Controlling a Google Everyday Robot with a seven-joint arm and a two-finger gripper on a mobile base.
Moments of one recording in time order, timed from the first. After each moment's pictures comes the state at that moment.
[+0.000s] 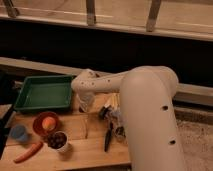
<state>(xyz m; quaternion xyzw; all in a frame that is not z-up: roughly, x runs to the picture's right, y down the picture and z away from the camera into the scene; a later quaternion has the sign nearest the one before) -0.094 0.105 0.865 -0.29 0.13 0.50 0.81</state>
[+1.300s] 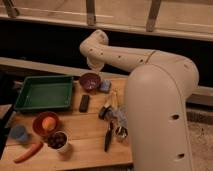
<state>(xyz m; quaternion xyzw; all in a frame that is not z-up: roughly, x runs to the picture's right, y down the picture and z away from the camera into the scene) -0.028 -0.139 0.838 -0.09 0.05 0.57 0.82</state>
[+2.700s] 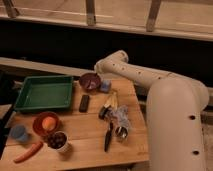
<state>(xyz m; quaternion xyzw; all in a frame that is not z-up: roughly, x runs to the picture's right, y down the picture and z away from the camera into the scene) -0.030 -0.130 0.918 -0.13 -0.16 0.64 0.74</state>
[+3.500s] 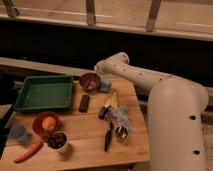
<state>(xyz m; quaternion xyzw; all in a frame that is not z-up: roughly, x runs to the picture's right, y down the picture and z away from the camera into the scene) -0.029 -0.129 0.921 -0.13 -0.16 0.64 0.74</state>
